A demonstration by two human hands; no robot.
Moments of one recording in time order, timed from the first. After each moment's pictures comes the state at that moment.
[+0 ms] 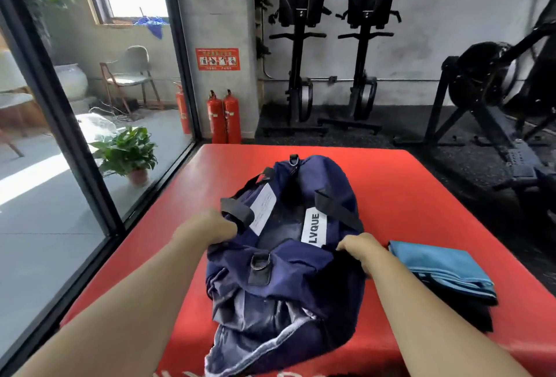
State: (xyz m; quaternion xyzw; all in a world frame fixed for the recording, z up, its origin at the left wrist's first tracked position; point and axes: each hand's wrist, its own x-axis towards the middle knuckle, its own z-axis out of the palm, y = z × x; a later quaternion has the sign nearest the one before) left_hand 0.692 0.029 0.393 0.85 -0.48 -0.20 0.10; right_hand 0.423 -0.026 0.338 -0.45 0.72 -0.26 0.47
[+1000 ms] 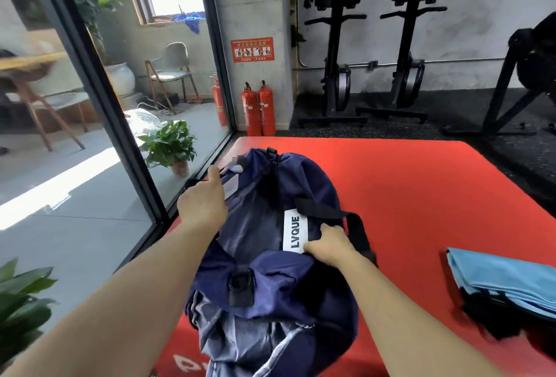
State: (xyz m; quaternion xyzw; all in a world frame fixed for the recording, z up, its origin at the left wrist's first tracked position) left_hand 0.756 0.022 0.397 0.85 -0.51 0.11 0.10; right_hand 0.536 -0.038 0.314 -0.70 0.62 -0.08 0.35
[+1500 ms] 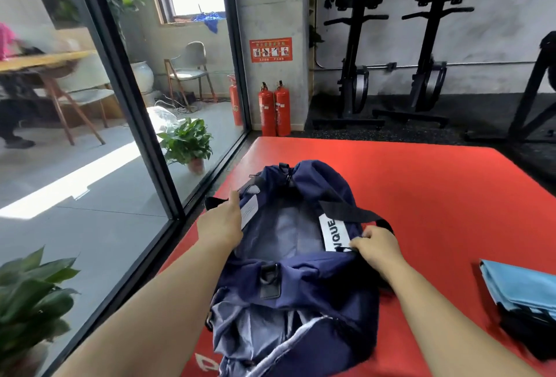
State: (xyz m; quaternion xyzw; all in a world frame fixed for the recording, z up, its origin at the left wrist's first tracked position) left_hand 0.781 0.038 0.361 0.86 -0.51 0.05 0.04; right_hand 0.518 -0.049 0.310 -0.64 0.65 -0.24 0.32
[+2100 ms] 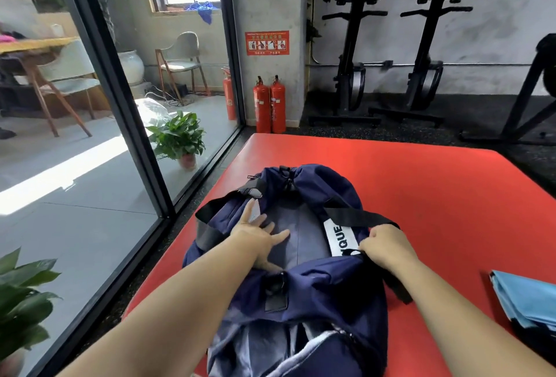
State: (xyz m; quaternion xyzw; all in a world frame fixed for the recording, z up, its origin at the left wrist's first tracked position) left_hand 0.762 -0.014 0.324 0.64 -0.71 0.01 -0.30; right_hand 0.515 -0.078 0.316 -0.68 0.68 -0.12 0.25
